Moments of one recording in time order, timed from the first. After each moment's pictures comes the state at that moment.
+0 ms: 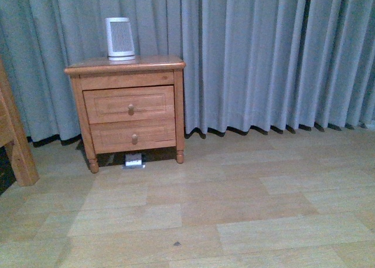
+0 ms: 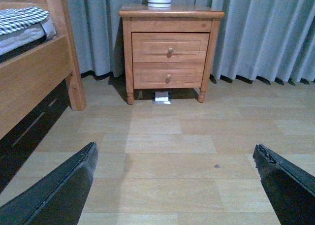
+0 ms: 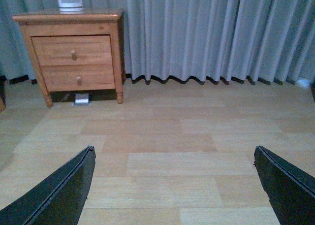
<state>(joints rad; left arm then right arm) -0.01 0.00 0.01 0.00 0.00 -0.01 0.00 0.00 0.01 0.00 0.00 0.00</state>
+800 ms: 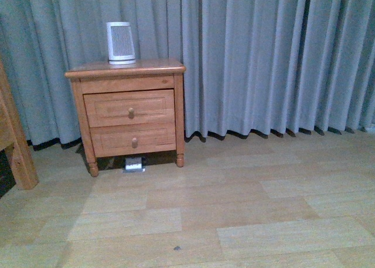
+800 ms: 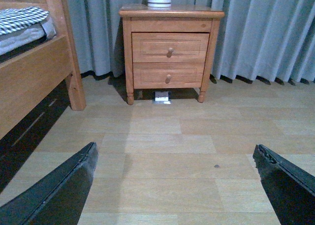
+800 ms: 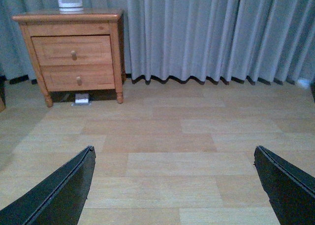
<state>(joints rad) -0.01 0.00 0.01 0.00 0.00 -0.01 0.00 0.00 0.01 0.00 0.00 0.00</state>
